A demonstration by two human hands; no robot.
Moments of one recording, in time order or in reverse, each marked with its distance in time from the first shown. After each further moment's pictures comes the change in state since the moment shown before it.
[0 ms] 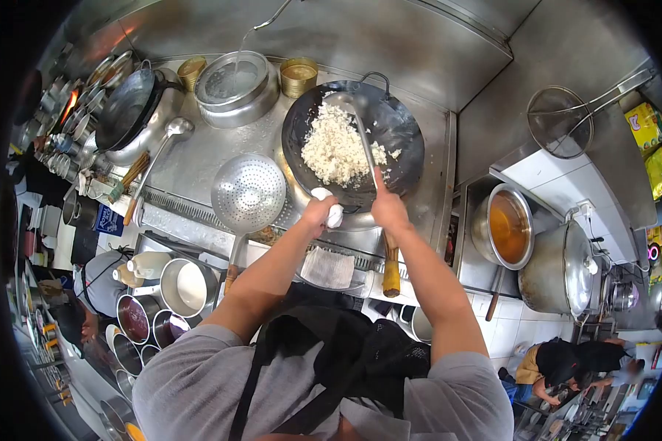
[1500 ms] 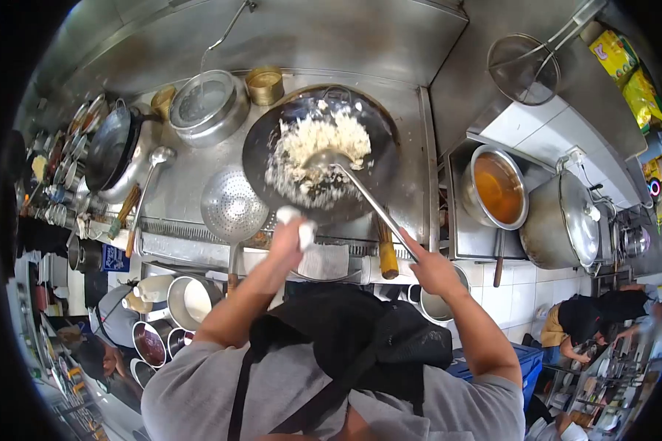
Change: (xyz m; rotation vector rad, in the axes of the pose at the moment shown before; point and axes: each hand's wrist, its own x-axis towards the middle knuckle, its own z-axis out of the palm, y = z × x) left_hand -0.082 -0.026 -0.017 -0.164 0.042 0.121; right_hand -0.214 0.080 -0.056 -0.104 -0.211 0.021
